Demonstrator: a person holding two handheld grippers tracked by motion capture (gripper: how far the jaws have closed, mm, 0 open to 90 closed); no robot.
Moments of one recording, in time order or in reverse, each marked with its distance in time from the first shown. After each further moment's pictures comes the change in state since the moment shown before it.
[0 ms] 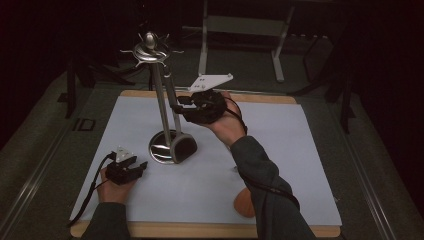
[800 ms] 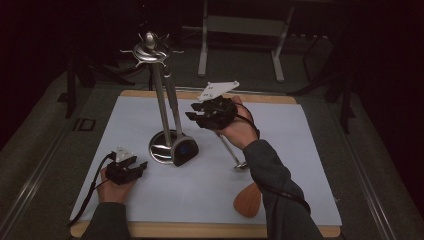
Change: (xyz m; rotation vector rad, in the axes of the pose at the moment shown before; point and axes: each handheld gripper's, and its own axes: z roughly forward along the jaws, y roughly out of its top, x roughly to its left) left arm 0.000 0.000 0.000 -0.001 -0.007 0.002; right arm -0.010 -0.025 -0.012 0.116 -0.054 -0.041
